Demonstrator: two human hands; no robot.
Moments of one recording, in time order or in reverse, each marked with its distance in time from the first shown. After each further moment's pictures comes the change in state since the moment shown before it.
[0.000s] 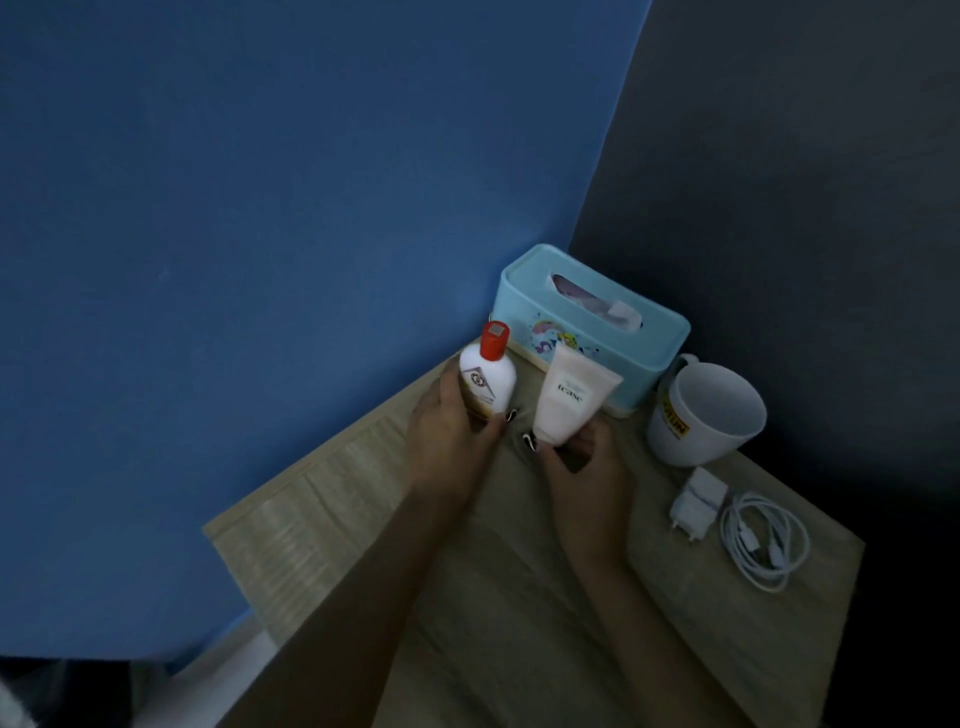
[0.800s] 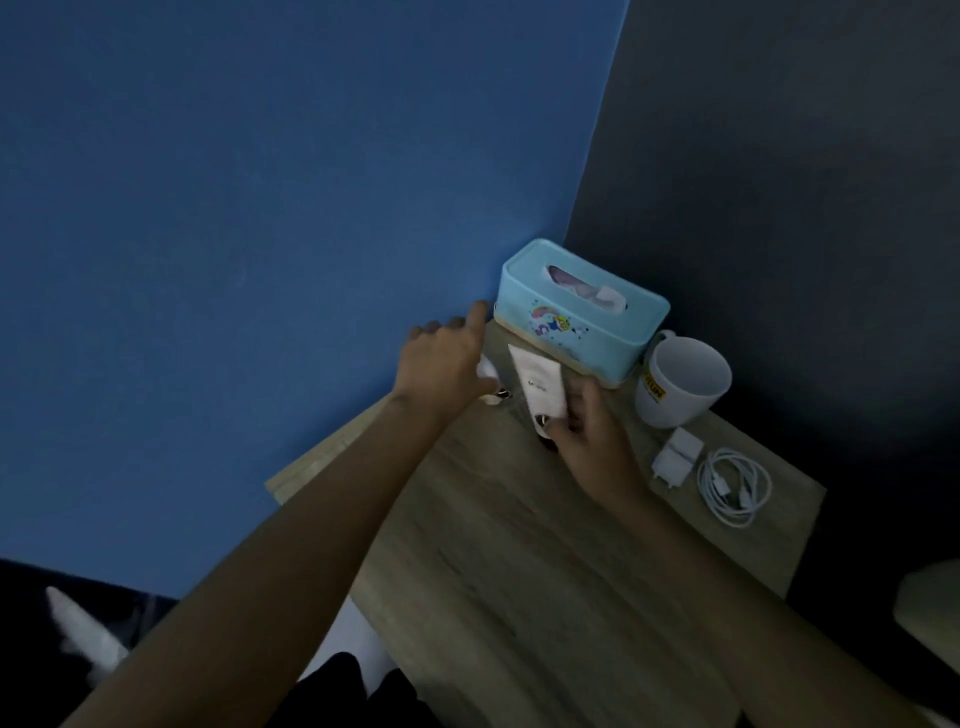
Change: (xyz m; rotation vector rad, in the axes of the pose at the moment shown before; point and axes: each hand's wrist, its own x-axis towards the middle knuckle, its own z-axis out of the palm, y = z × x) left_hand 0.029 0.052 -0.075 0.647 -0.253 0.288; right_hand 0.008 -0.007 -0.034 0.044 -0.432 -0.146
